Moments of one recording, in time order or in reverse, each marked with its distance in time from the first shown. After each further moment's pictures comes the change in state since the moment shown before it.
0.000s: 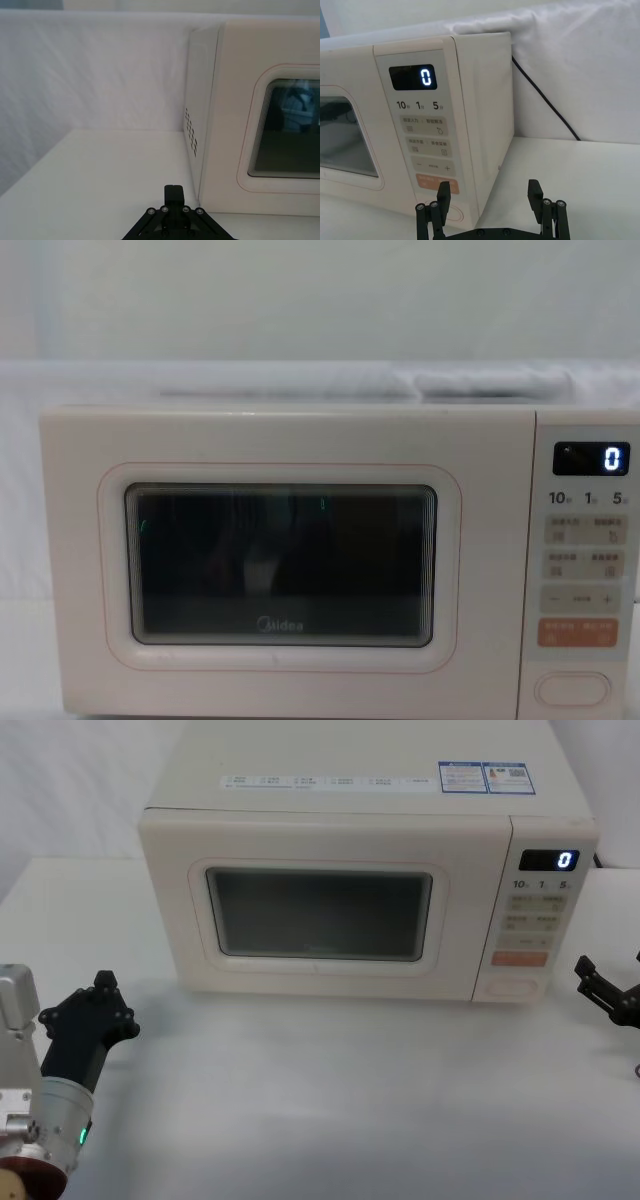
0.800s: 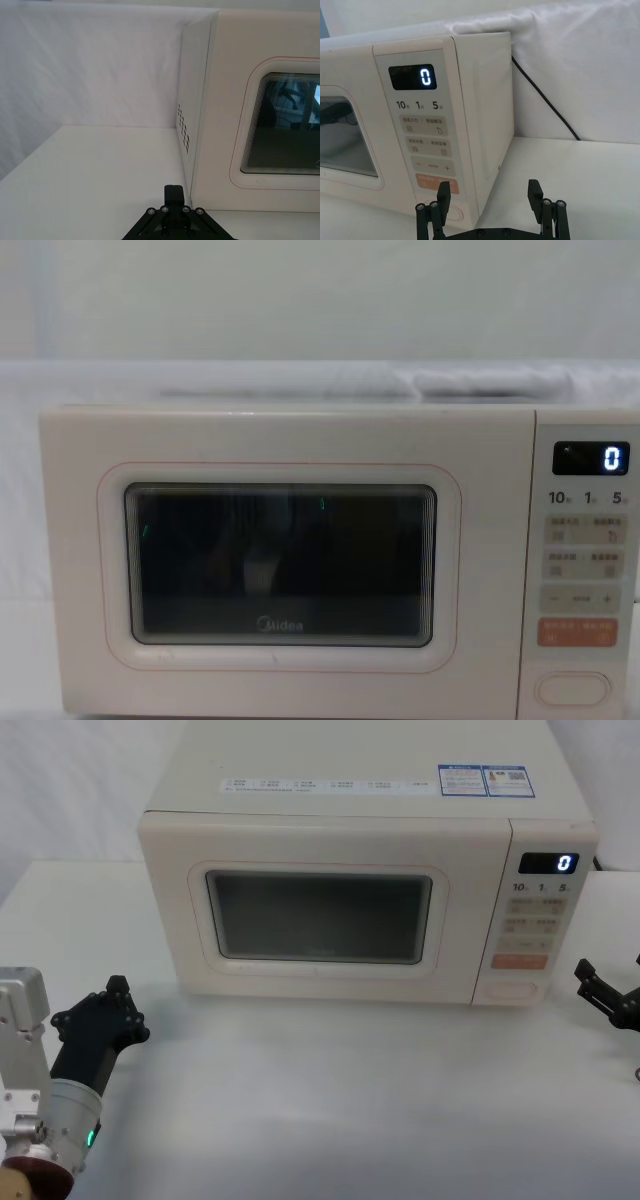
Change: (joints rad) left arm -0.020 -0.021 -0.006 0.029 0.006 0.007 -0.045; right arm 0.000 0.000 0.000 0.000 0.000 0.000 0.000
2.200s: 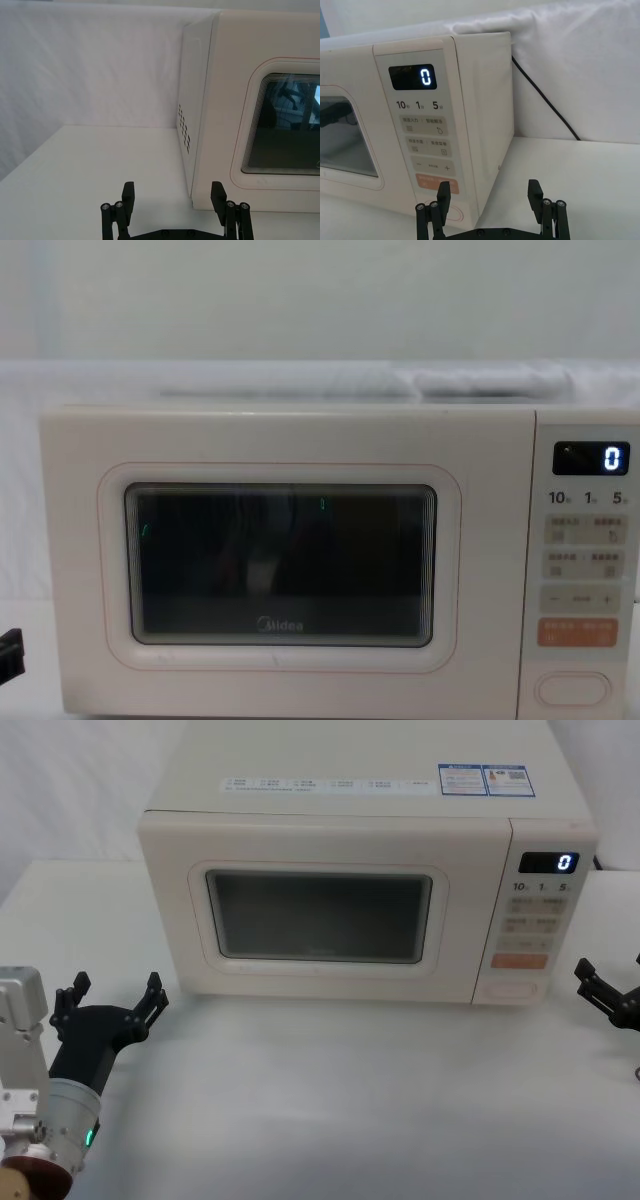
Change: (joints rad) left arm 0.001 0.002 -0.001 -0.001 -0.004 -0.001 0.000; right arm 0.000 0.000 0.000 0.000 0.000 0.000 0.000
